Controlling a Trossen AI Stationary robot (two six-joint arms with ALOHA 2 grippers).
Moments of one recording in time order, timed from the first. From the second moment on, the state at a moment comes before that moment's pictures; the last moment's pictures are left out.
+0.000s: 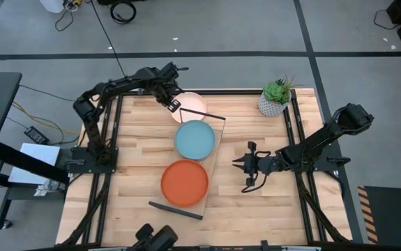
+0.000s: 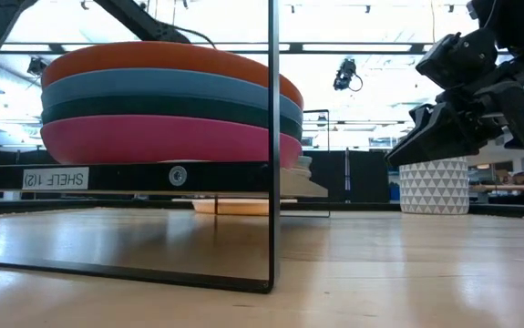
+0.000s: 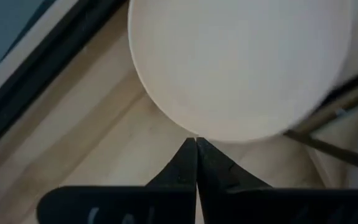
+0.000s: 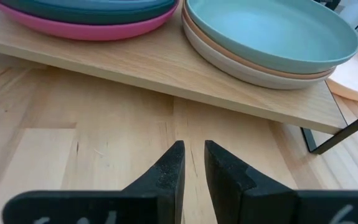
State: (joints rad) left arm 0.73 1.85 1.43 -0.88 0.04 -0.04; right arm 0.38 1.32 0.30 0.44 0.52 0.10
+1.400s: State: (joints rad) left arm 0.84 2.01 1.43 -0.72 0.07 -0.03; right arm 0.25 1.32 0.30 0.46 0.47 -0.02
